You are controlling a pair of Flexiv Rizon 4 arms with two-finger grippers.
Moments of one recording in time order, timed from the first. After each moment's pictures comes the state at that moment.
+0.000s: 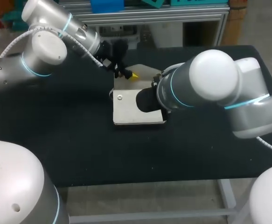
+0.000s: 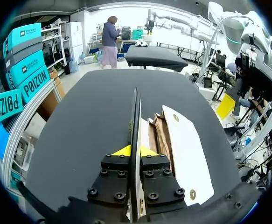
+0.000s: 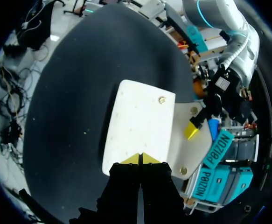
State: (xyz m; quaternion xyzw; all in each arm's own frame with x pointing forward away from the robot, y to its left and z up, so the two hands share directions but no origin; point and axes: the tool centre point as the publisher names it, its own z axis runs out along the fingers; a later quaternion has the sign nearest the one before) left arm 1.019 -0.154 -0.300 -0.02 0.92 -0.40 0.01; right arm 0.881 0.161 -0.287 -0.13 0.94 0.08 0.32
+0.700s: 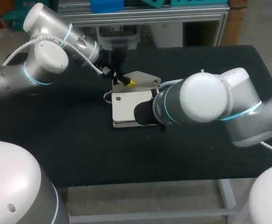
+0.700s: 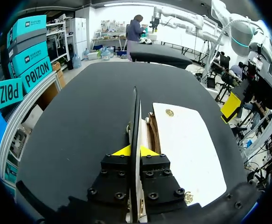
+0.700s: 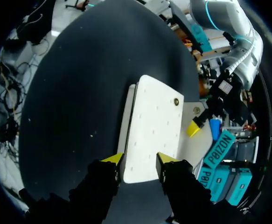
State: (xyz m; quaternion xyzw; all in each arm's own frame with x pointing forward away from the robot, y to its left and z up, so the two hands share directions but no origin) left arm 1.024 -0.145 -0.335 -0.05 0.92 -0.39 0.00; right arm 0.867 0.162 -0.325 -0.13 0.93 0.05 0.34
